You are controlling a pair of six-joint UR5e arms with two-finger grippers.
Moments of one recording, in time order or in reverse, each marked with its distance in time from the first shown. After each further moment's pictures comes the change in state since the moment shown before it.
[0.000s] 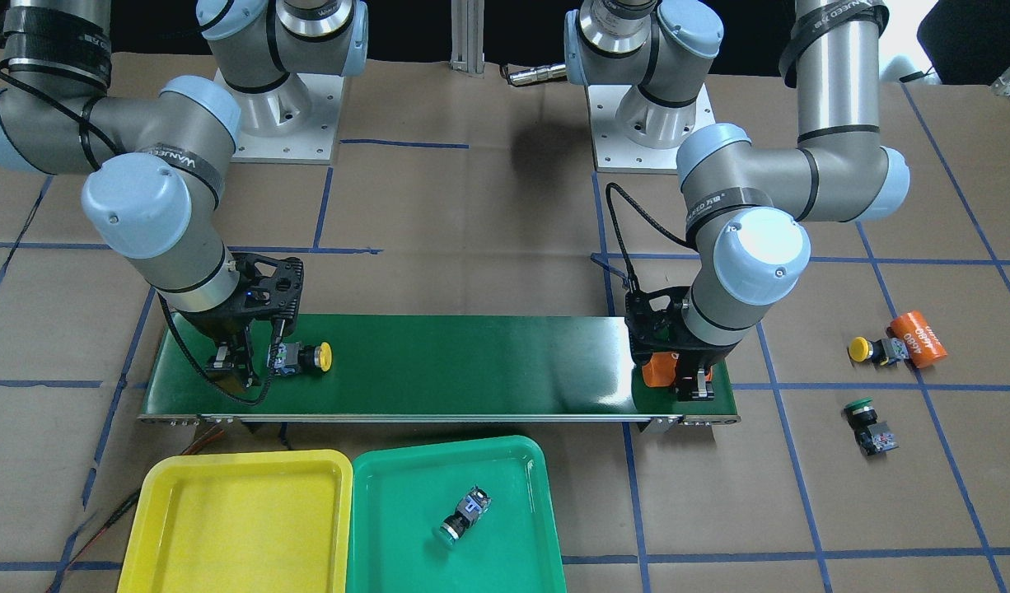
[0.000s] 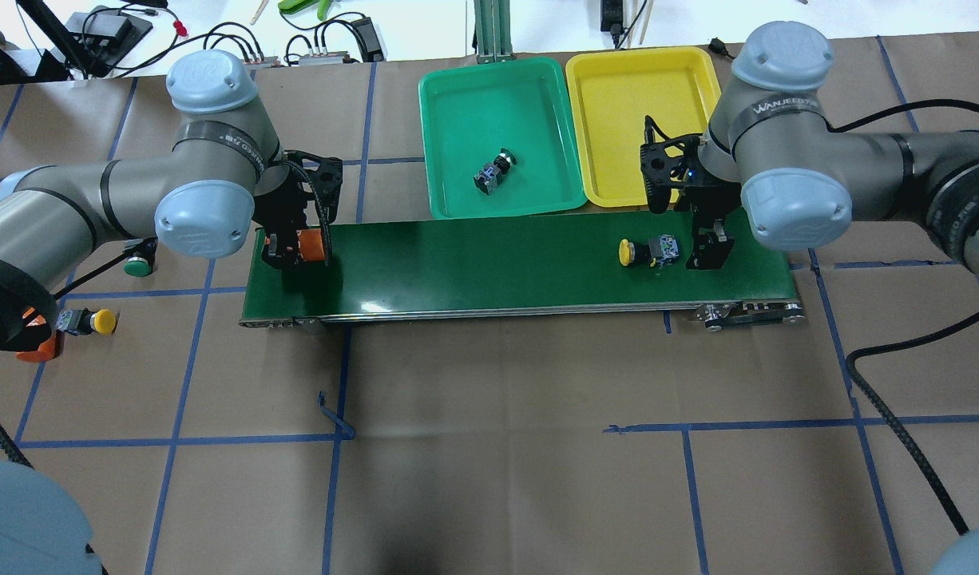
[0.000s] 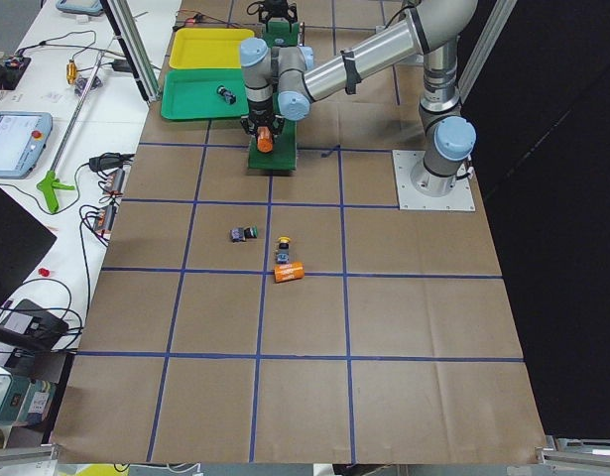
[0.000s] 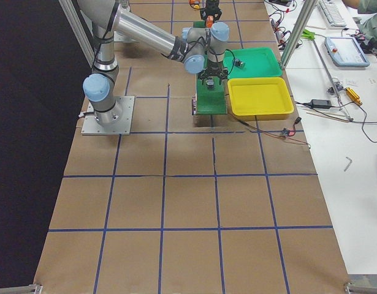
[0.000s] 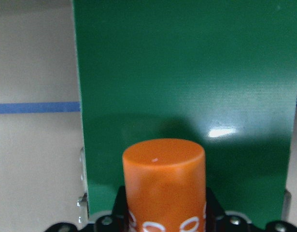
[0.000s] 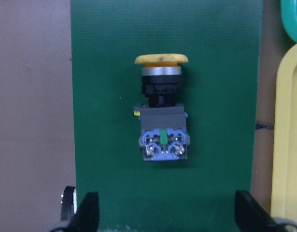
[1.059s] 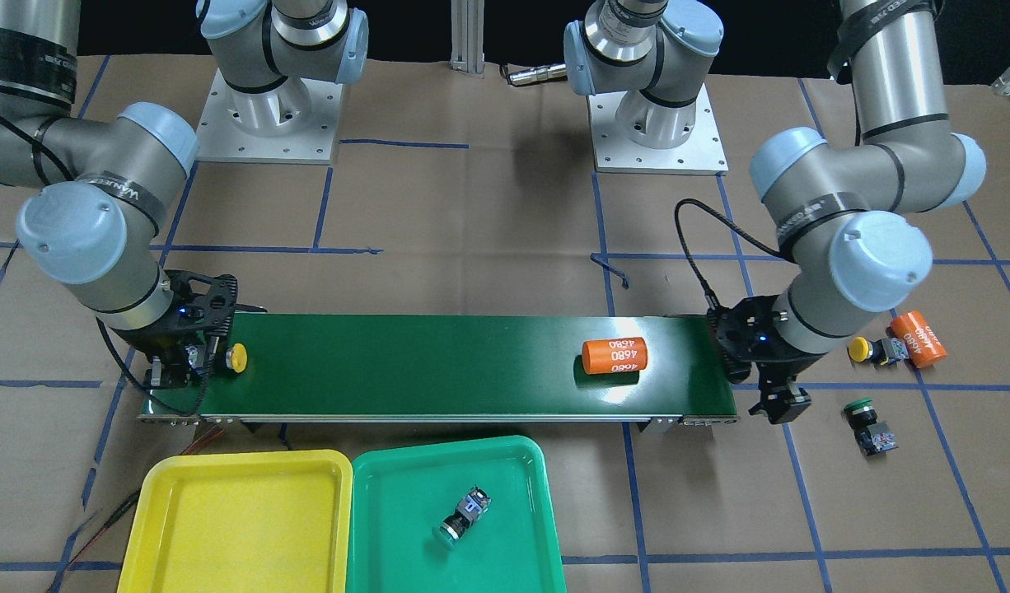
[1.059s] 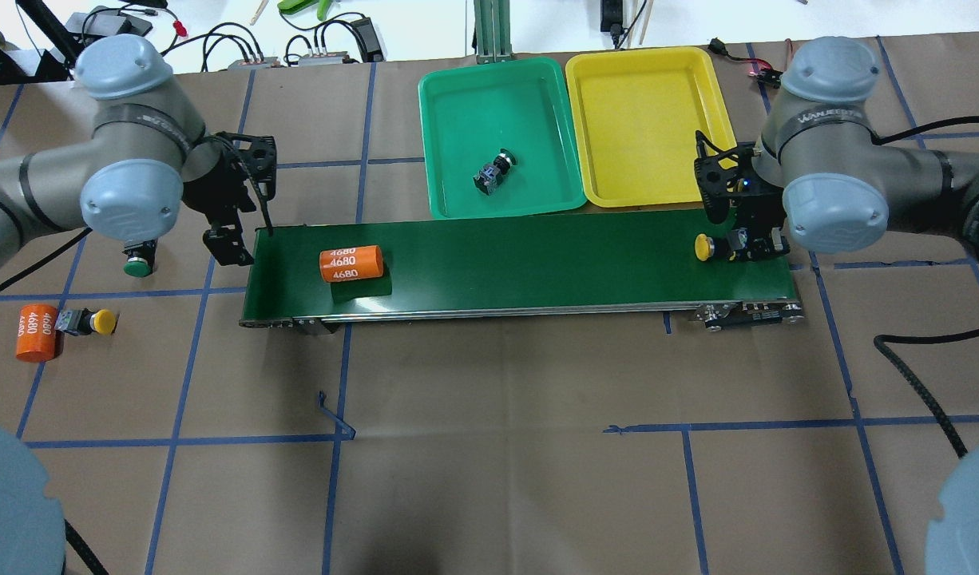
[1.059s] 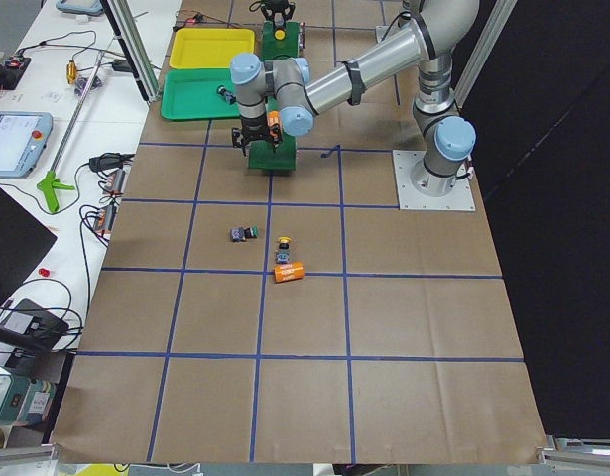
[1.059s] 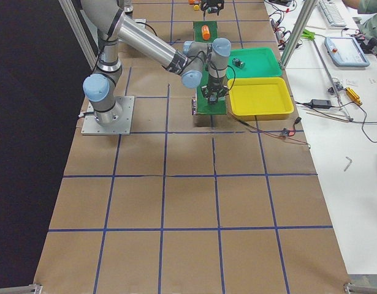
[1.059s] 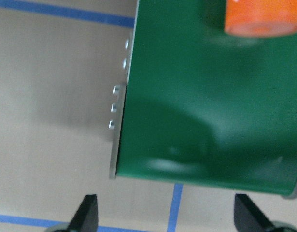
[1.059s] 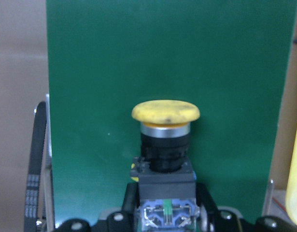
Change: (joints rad) left arm 0.199 -0.007 0.055 -0.033 -0.033 0.046; right arm -0.139 0.025 0.017 -0.025 -0.121 -0.172
